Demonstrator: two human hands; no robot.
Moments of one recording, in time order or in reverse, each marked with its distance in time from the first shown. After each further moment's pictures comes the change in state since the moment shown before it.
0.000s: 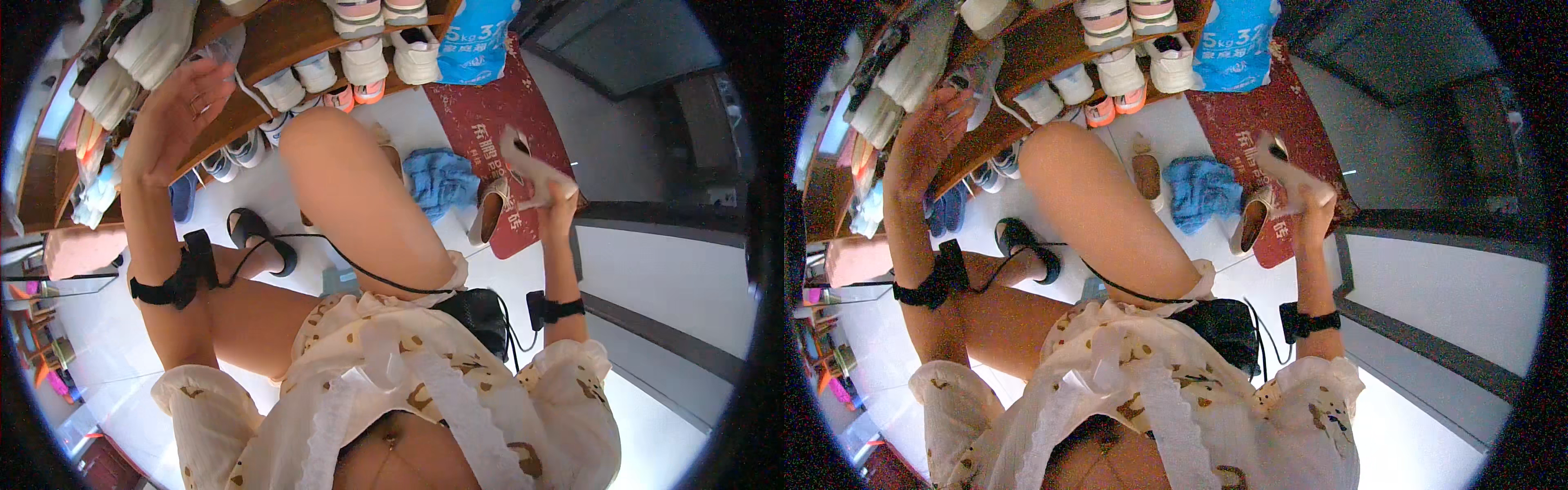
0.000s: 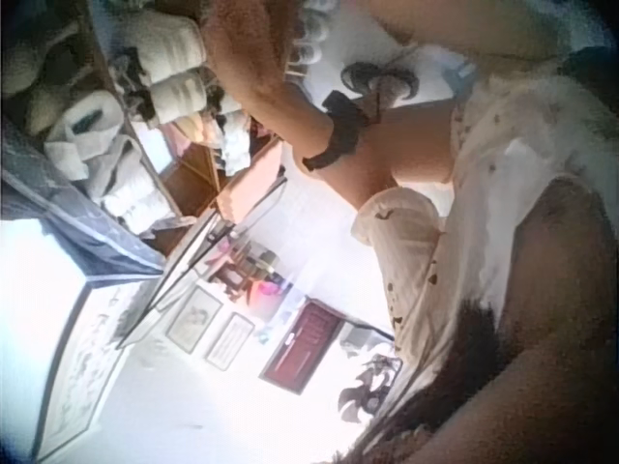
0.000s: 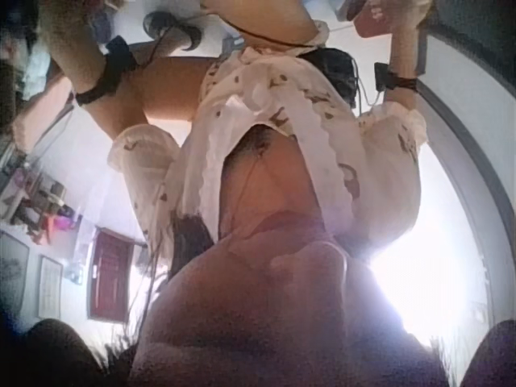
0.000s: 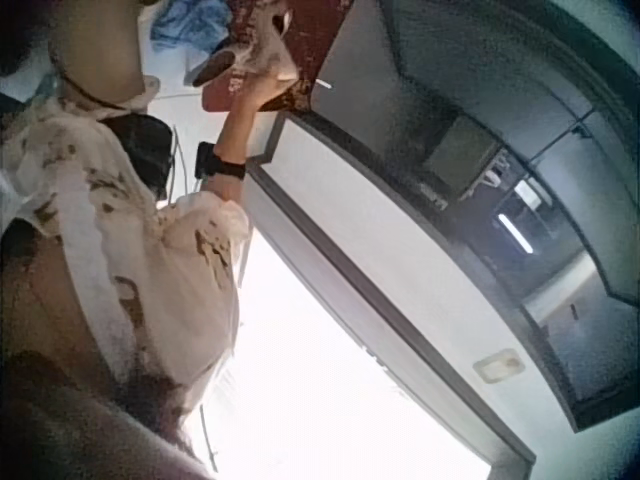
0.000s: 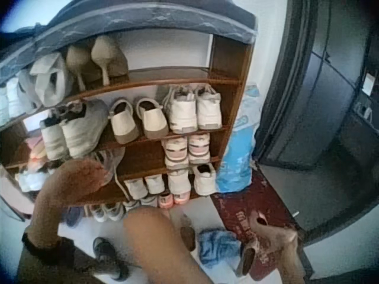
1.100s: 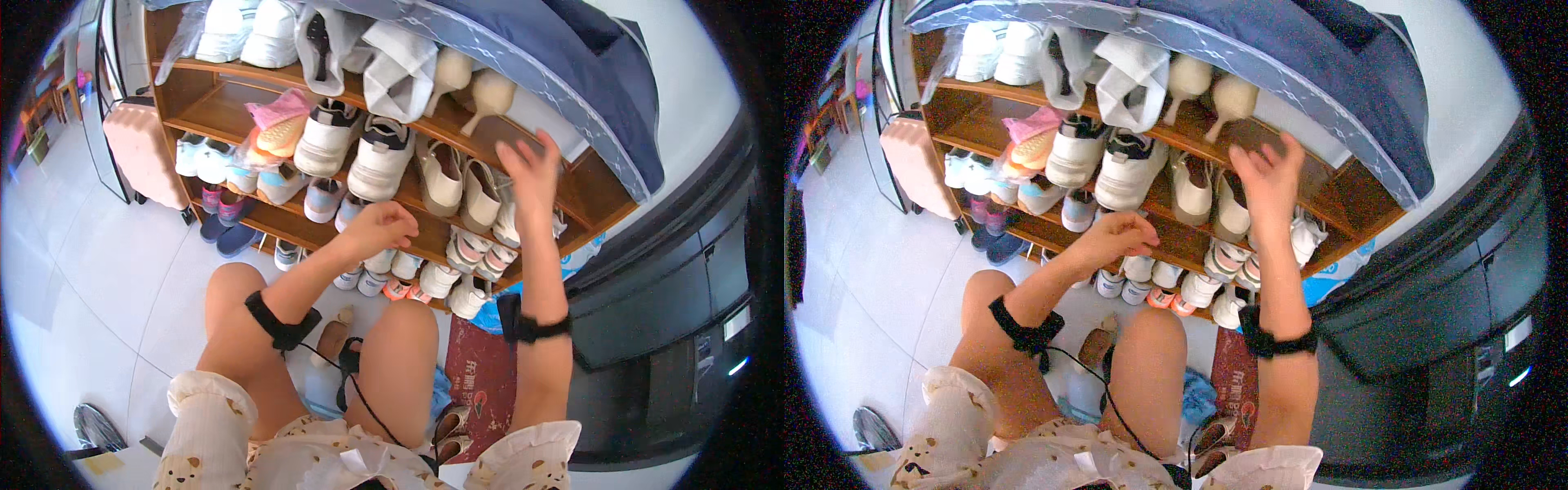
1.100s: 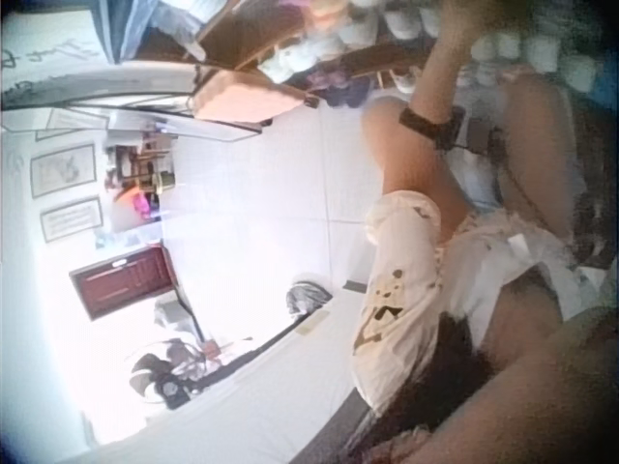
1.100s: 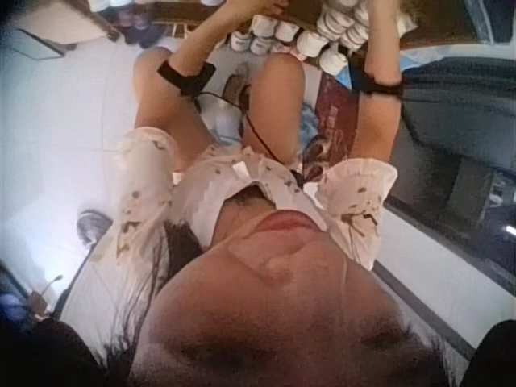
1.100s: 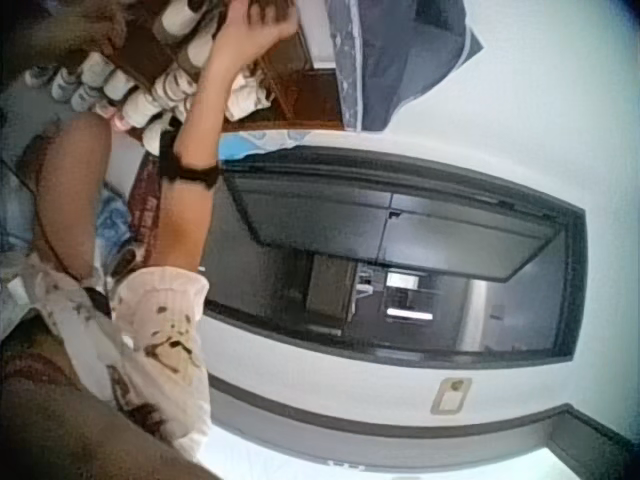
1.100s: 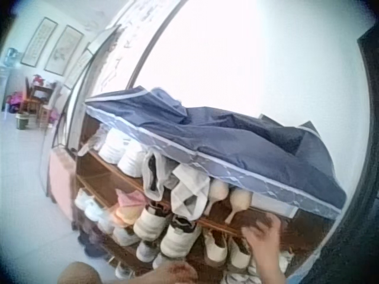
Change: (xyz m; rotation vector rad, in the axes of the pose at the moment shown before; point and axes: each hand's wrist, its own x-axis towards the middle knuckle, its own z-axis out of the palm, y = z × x) left_hand 0.008 0.009 0.011 0.123 0.226 0.187; right_hand -0.034 -0.241 0.444 -0.093 -0.786 -0.624
